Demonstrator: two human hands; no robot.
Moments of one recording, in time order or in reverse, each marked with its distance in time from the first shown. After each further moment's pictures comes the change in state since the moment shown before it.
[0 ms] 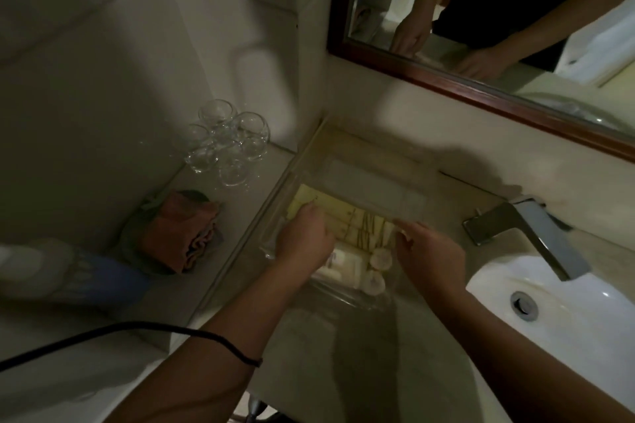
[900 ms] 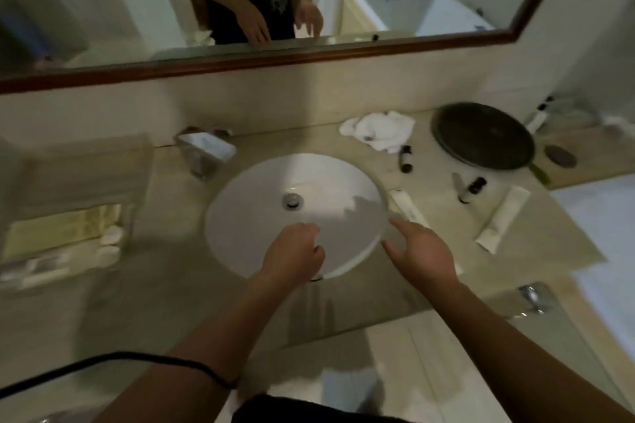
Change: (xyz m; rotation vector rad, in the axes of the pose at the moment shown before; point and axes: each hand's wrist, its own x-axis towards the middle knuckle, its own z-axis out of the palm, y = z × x) left_hand -0.258 0.300 0.242 0.192 -0.277 0.702; right_hand -0.374 0.344 -0.132 0.100 0.104 0.636
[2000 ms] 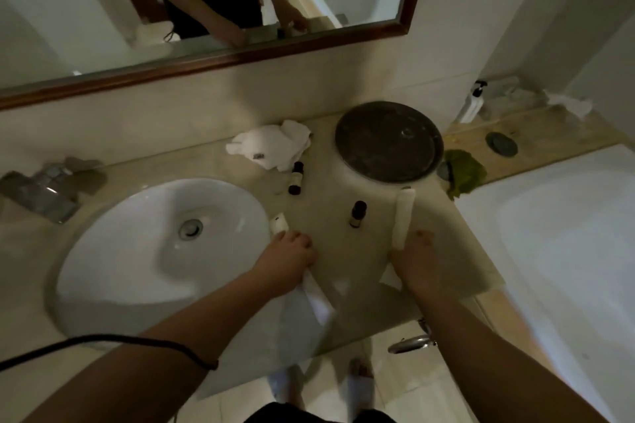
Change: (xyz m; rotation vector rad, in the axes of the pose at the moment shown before) left_hand 0.146 0.183 0.122 0.596 -0.232 0.479; right_hand 0.090 0.250 -0.052 0.413 0.004 0.615
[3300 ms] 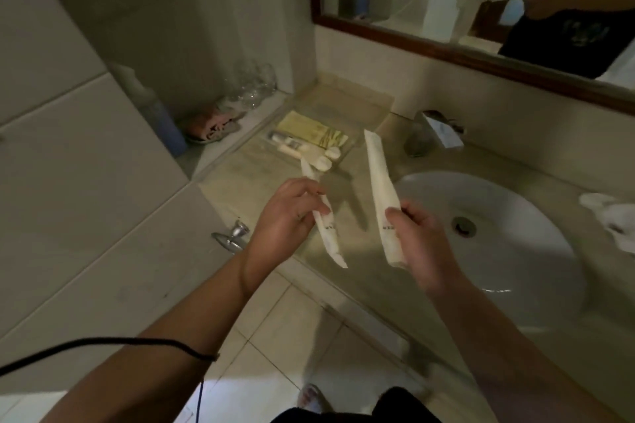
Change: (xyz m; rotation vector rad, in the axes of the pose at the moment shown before) left_hand -0.496 -0.144 0.060 -0.312 1.089 -0.821; right_hand -0.403 -0.263 0.220 0.274 -0.967 -0.596
